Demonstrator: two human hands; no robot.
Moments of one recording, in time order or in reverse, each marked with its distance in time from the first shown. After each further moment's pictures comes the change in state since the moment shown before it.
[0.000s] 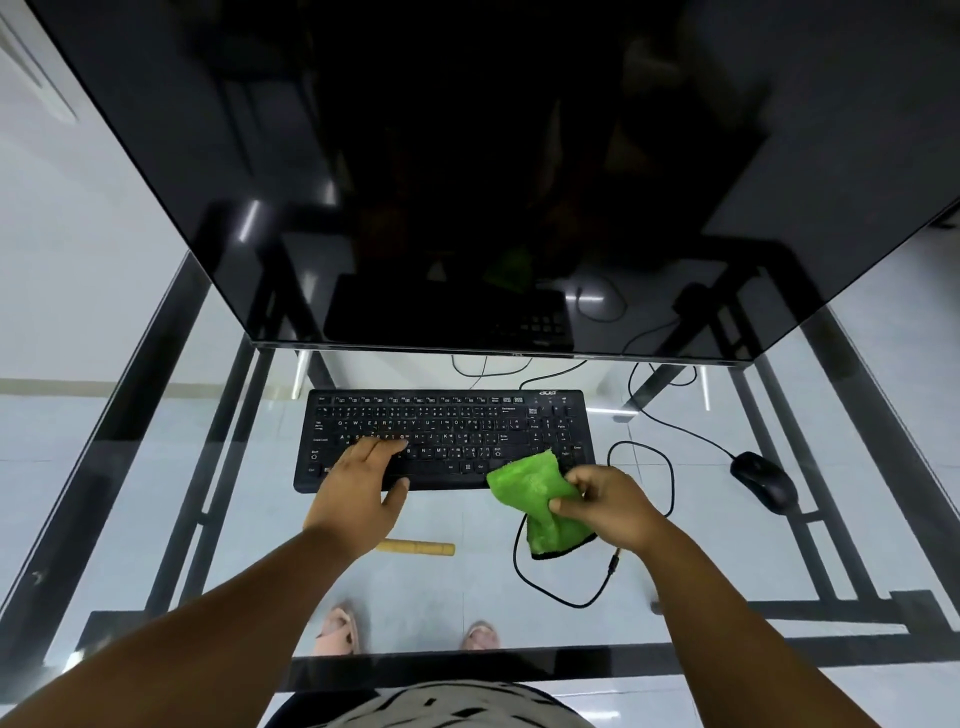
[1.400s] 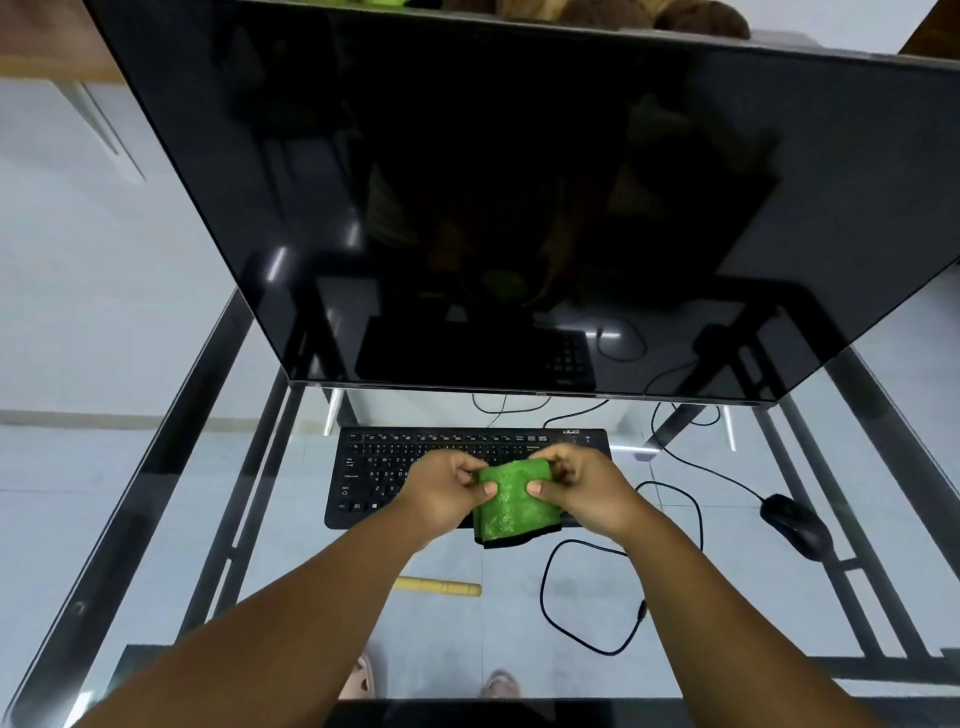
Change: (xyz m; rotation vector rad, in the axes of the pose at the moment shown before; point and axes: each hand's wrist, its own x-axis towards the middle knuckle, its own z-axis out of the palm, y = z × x) left_hand 0.048 0.067 -0.019 -0.674 -0.301 -0.417; right_hand 0.026 -0.083 0.010 0.189 -0.023 -0.137
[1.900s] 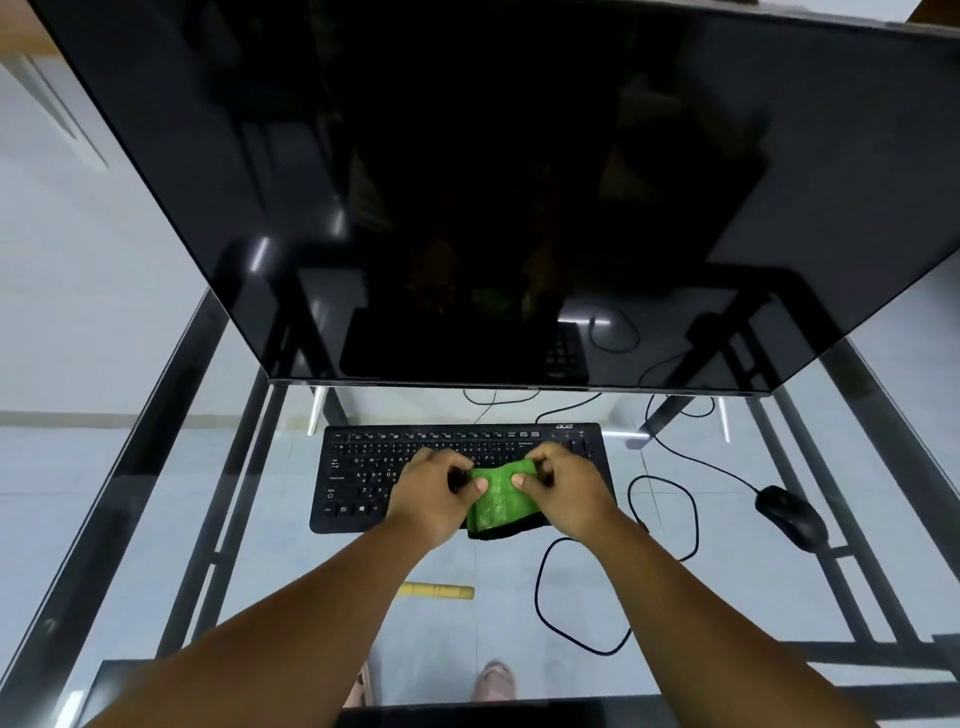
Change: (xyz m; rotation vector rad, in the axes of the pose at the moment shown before) left_hand 0.017 -0.021 0.008 0.420 0.147 0.118; right_hand 0.020 0.023 0.019 -0.338 0.173 0.049
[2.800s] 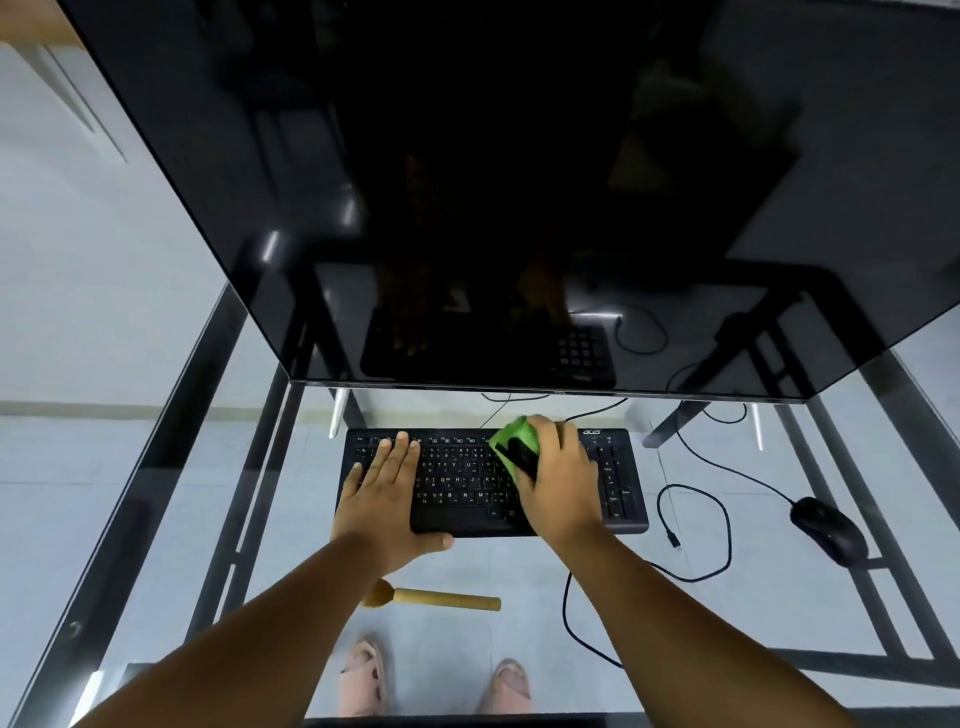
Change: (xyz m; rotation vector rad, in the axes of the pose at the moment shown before) left_hand -0.003 -0.072 -0.038 0.581 -0.050 0.065; right_hand 0.016 -0.029 0.042 -0.274 0.316 -0.171
